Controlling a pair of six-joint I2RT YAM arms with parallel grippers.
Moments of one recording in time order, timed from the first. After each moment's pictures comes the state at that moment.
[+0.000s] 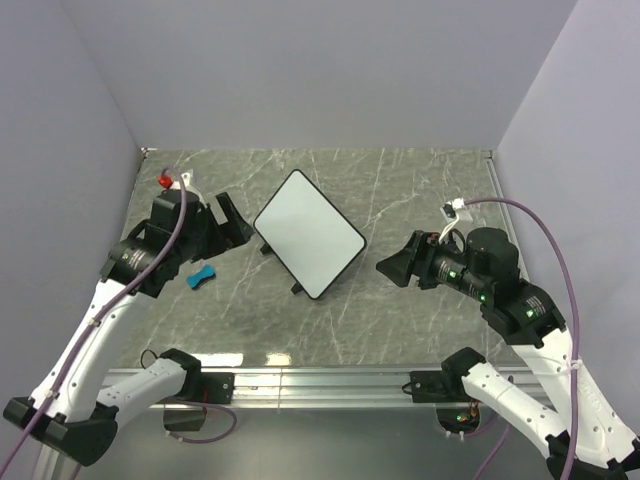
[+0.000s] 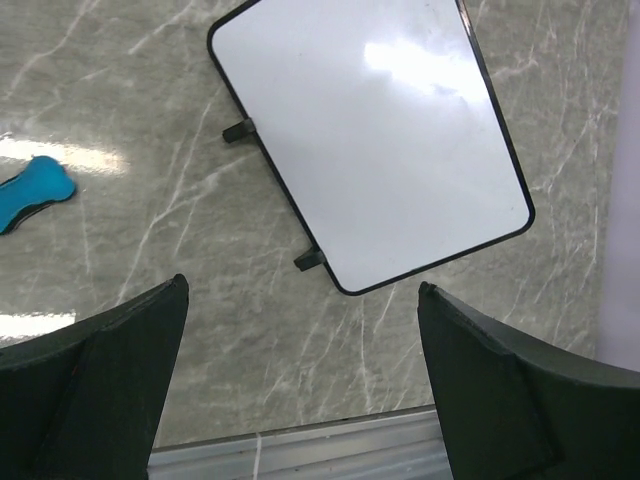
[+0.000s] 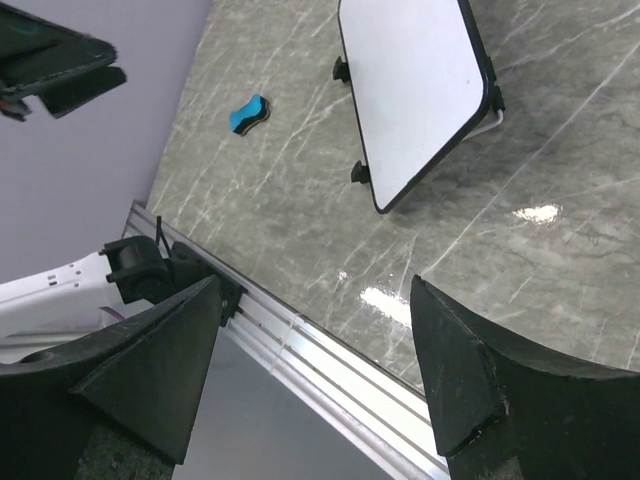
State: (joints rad) left arm -0.41 0.96 1.20 -0.86 -0.07 -0.70; right arm 0.51 0.69 1.00 -0.73 -0.25 0.60
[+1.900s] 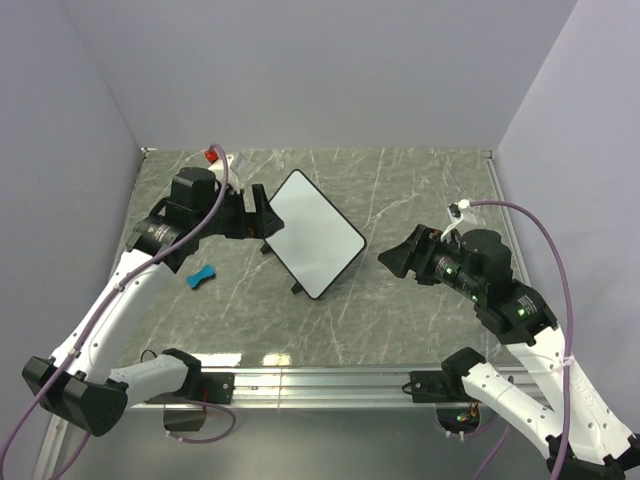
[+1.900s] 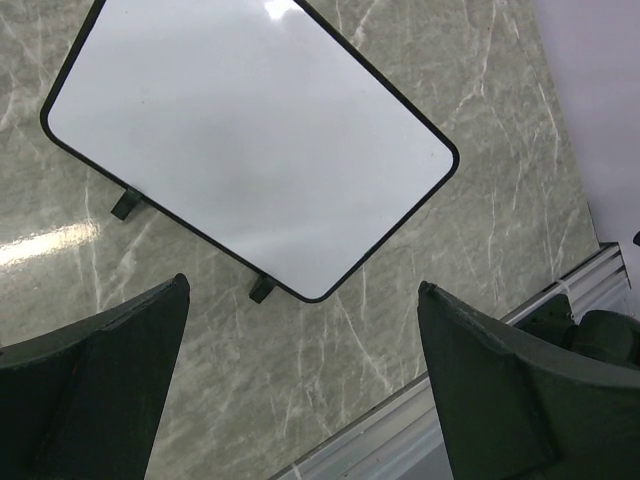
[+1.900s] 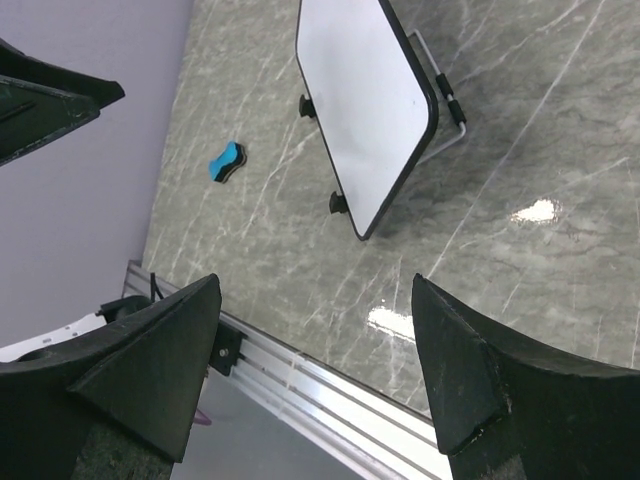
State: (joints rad) left arm -0.41 1.12 1.23 -0.66 0.25 -0.41; right arm 0.51 0.69 0.94 -0.67 -0.12 0.71
